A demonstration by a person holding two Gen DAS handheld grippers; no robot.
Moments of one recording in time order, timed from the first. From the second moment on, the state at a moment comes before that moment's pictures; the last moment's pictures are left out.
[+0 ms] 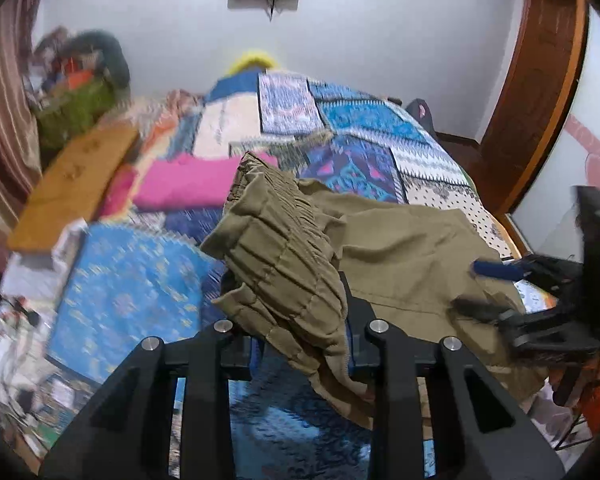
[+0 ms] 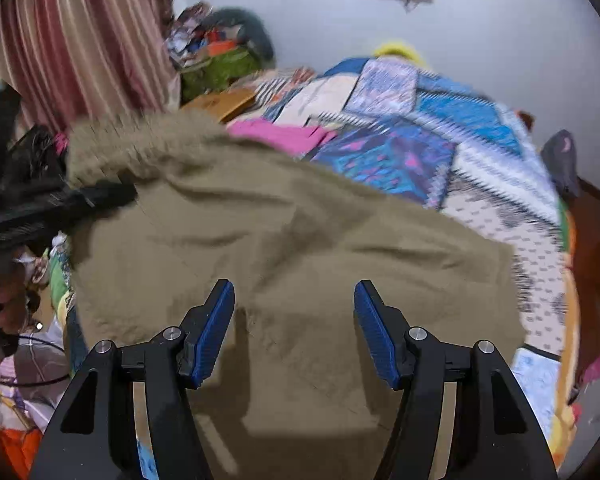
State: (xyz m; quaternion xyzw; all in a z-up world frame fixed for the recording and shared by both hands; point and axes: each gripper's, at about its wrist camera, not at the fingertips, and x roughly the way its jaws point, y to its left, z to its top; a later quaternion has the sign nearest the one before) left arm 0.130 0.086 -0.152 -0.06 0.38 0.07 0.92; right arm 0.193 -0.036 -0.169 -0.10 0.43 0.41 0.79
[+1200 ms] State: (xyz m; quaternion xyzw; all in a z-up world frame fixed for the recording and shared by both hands) left arm 0.135 -0.055 -0.101 0.11 0.32 -0.03 0.94; right arm 0.148 -0.207 -0.210 0.05 0.49 0.27 0.83
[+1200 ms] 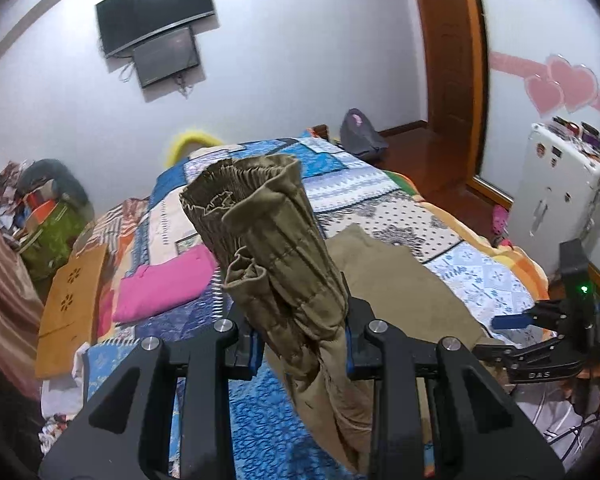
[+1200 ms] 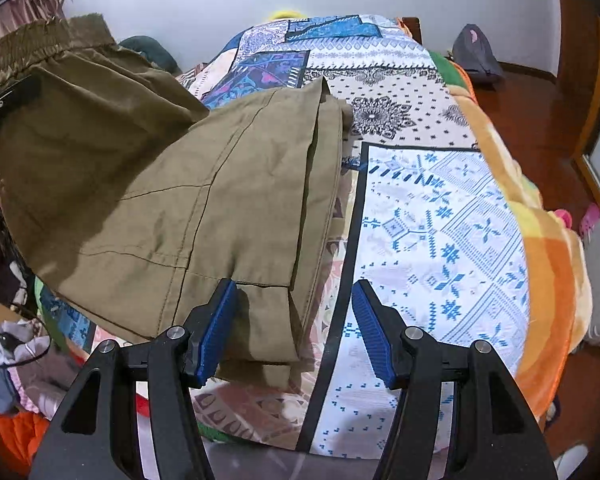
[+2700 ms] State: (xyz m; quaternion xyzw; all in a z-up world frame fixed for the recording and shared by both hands) left arm 0.171 -0.044 -0.160 0.03 0.44 -0.09 0.89; right arm 0.129 -0.209 -0.192 0.03 0.48 0.26 0.84
